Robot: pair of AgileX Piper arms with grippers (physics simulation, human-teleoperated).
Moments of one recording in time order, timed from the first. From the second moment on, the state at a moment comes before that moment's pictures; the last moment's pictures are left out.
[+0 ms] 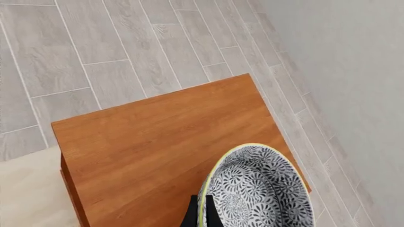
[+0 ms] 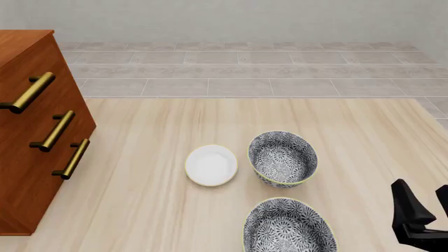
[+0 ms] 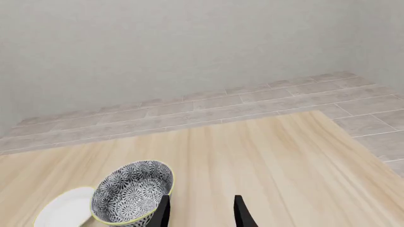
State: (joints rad) left arm 0.69 1.32 -1.55 0.83 -0.64; right arm -0.05 0.10 0.00 -0.07 0.14
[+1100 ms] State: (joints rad) left arm 0.71 1.30 -1.55 0.82 -0.62; right arm -0.05 0.09 0.00 -0.07 0.16
